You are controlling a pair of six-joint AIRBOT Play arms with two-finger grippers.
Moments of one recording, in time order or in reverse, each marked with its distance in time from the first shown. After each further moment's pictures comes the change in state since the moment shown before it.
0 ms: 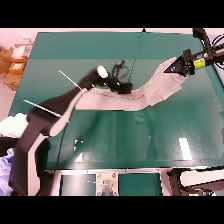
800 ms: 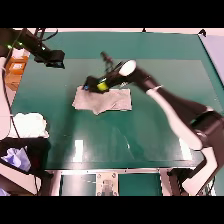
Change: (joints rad) left arm 0.480 0.373 0.046 0.418 -0.533 0.002; right arm 0.819 -0.281 -0.054 0.023 -0.853 0.166
